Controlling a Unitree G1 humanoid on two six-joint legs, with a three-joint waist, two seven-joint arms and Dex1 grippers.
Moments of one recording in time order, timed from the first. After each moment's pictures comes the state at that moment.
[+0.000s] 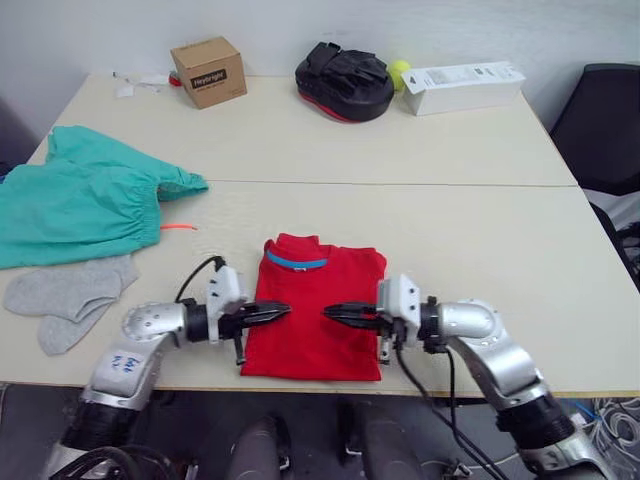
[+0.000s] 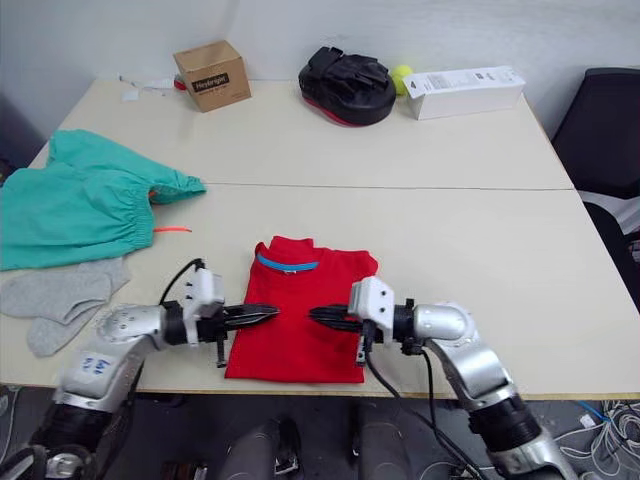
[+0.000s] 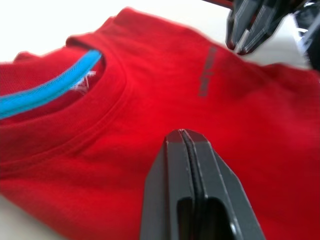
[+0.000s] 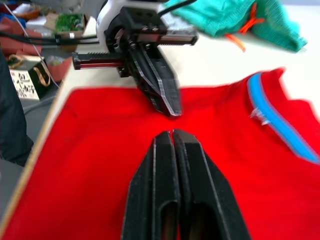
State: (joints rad) left arm -0.18 0.58 -0.09 -0.10 -0.33 0.24 -0.94; right arm -0.26 -0.45 0.32 -0.09 0.22 0.03 1.00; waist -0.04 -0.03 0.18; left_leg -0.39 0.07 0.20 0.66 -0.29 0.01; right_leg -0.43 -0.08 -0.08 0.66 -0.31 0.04
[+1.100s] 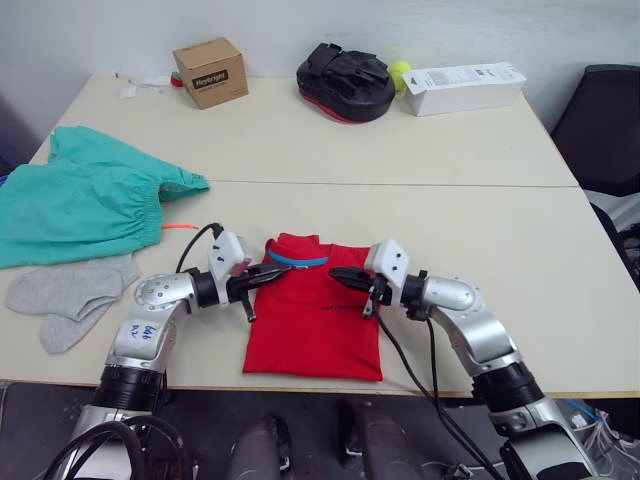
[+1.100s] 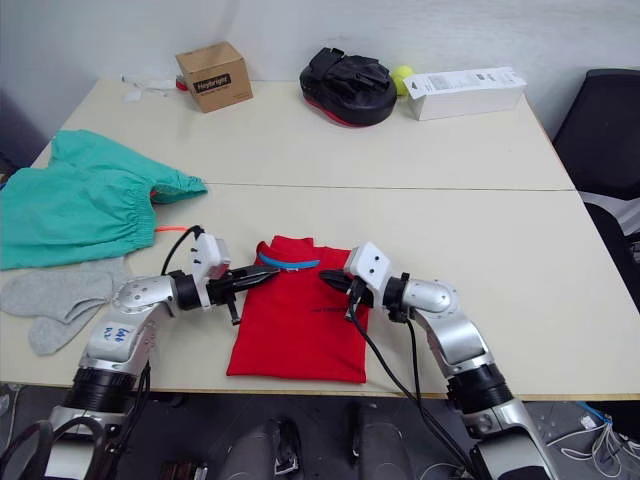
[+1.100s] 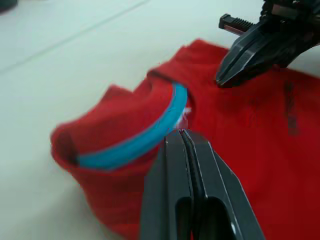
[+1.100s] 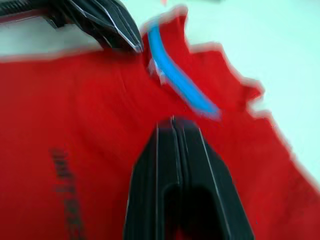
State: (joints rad) left arm -0.37 0.49 -0.06 0.15 -0.27 0.15 -0.92; right arm -0.43 -0.34 0.24 0.16 0.15 0.11 0.83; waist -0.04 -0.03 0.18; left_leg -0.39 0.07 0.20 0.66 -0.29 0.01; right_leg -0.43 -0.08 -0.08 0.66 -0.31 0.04
